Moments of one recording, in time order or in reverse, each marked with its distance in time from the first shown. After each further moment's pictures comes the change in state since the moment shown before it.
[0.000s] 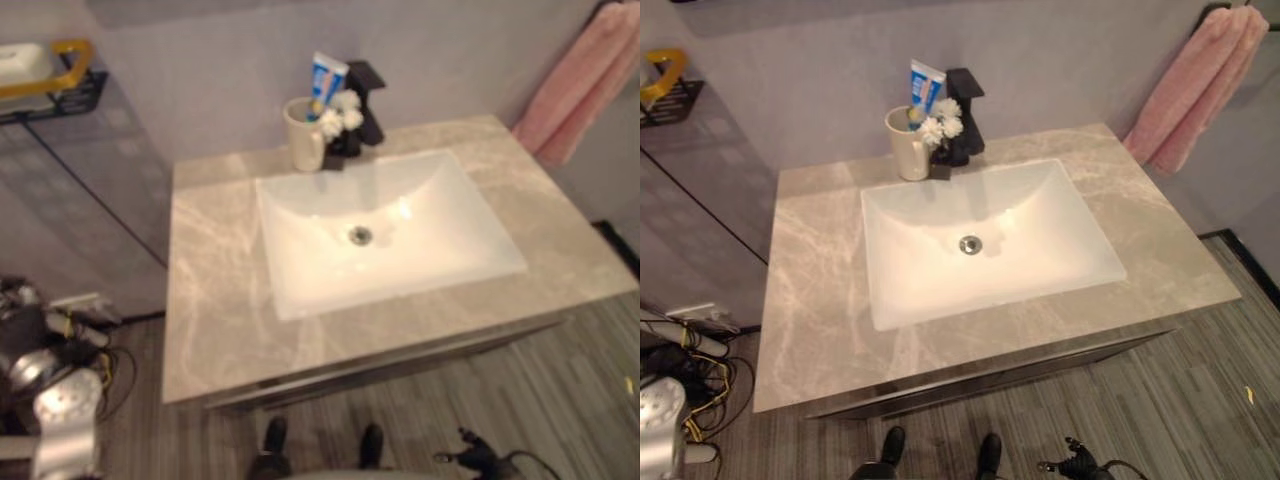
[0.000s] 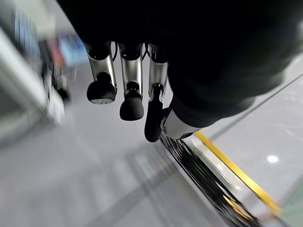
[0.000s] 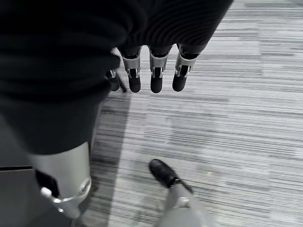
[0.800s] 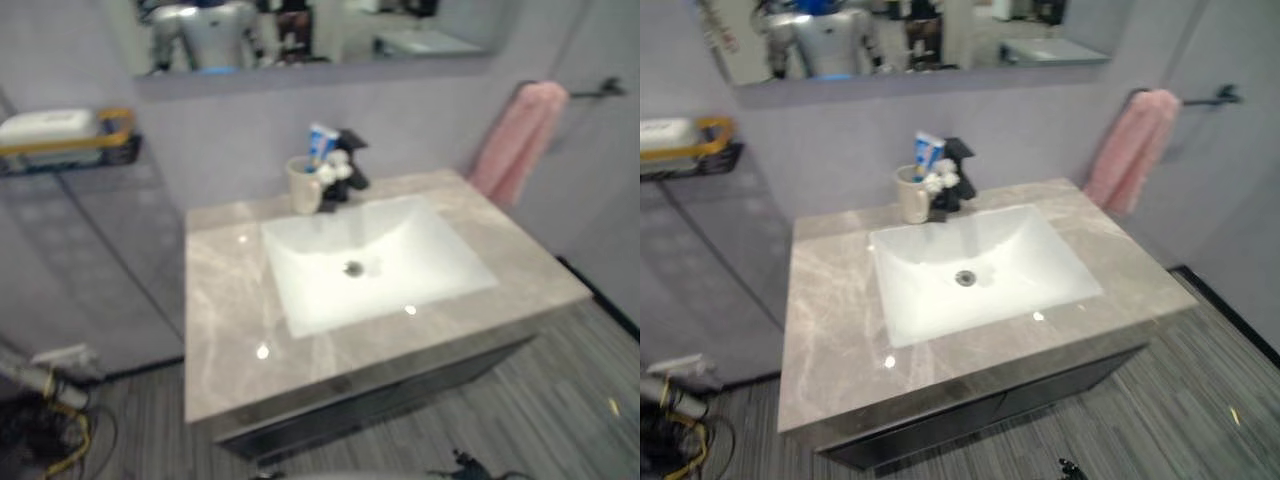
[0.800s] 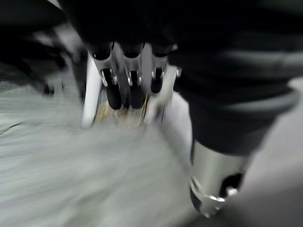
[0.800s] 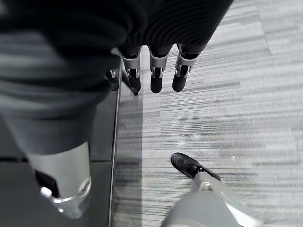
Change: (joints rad) left arm 0.033 -0.119 -0.597 1.153 0.015 0.113 -0.337; right arm 0.008 0.057 -0.013 0.038 -0.017 0.024 0.011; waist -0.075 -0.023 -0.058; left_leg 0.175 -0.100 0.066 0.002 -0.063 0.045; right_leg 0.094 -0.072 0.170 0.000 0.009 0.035
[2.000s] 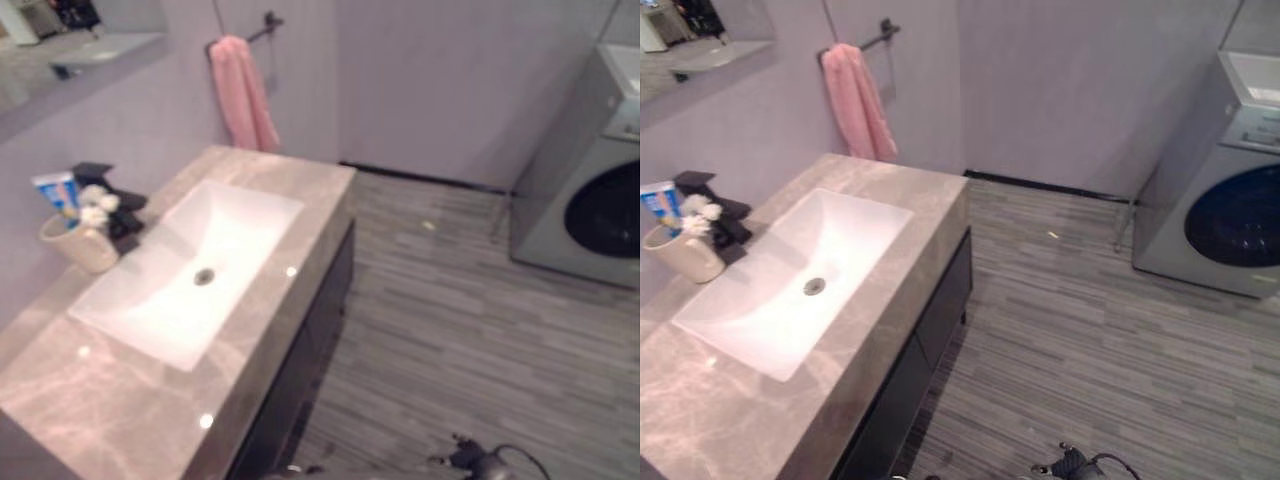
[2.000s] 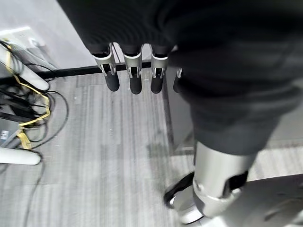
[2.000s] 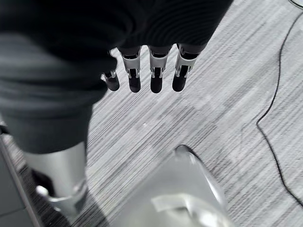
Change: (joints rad) left arm -0.140 -0.023 -0.146 0.201 0.133 0.041 -0.200; right arm -0.129 -0.014 0.000 0.103 -0.106 0.042 -0.006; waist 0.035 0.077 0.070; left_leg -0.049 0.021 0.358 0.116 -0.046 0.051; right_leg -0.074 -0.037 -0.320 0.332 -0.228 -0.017
